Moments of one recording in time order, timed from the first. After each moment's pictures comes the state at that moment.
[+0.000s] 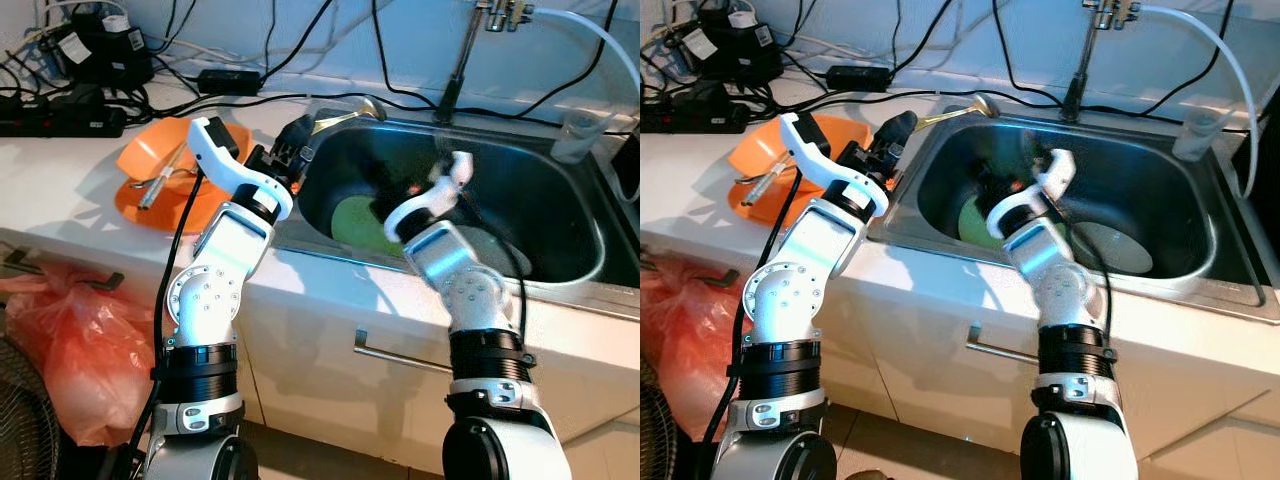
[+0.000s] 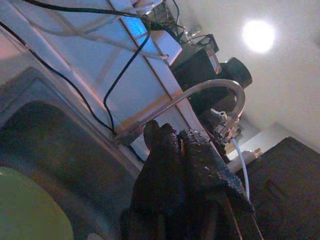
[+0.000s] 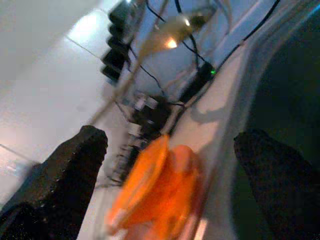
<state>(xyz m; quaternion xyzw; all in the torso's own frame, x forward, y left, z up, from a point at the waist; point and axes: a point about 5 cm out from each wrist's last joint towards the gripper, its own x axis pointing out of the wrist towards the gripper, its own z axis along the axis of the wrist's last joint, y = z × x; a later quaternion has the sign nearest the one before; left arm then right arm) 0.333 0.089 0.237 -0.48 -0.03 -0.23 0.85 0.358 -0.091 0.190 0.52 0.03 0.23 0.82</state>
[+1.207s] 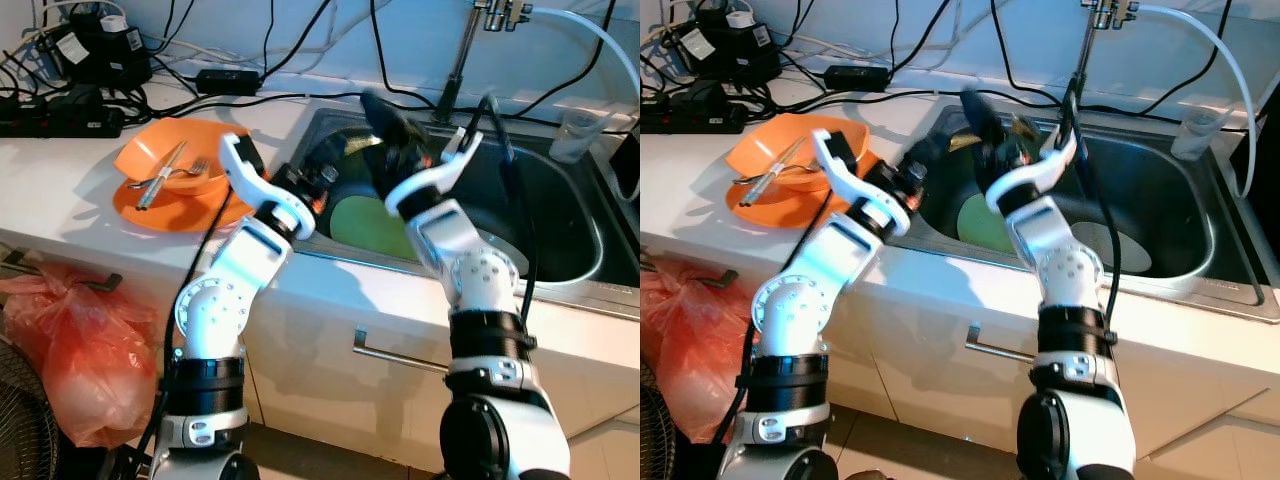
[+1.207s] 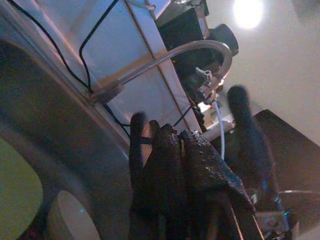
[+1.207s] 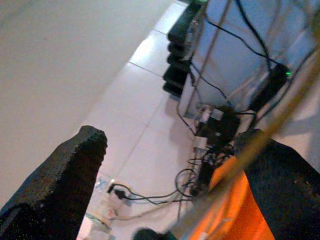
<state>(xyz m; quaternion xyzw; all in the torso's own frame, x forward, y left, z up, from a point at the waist) 0.320 0.066 0.226 -0.52 0.03 -0.28 0.81 0.365 -0.082 0.223 0.60 -0.01 0.31 0.74</state>
